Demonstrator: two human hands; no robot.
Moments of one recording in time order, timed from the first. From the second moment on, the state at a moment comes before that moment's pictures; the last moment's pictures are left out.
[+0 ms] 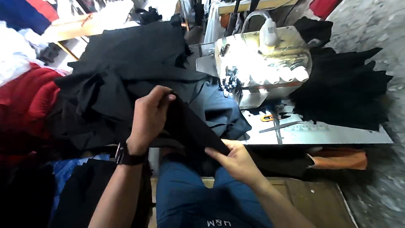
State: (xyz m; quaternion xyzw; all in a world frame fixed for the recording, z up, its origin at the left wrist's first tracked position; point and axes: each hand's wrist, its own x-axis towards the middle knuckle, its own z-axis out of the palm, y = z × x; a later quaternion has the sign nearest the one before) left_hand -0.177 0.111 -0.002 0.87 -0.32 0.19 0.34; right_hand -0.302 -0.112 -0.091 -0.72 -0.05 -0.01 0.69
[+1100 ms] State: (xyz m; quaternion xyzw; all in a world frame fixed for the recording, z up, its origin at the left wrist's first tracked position) left_hand -0.214 0.122 -0.016 0.56 -0.32 -0.13 0.76; right_hand -0.316 -0.186 -0.060 -0.44 0.10 -0.22 0.86
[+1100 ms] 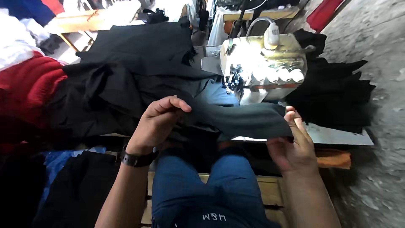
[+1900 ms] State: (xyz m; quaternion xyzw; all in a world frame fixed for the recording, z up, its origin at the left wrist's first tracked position) left_hand -0.029 0.170 -0.008 0.88 -0.31 0.08 0.36; right_hand -0.253 -0.084 -0.075 -0.75 0.00 0.03 0.66
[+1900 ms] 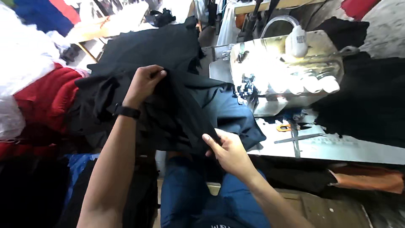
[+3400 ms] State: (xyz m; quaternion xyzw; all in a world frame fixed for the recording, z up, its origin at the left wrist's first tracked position) left_hand -0.304 0.083 -0.074 0.68 -0.29 -0.06 0.67; right_hand -0.343 -0.137 -0.084 -0.62 -0.10 -0.08 0.77
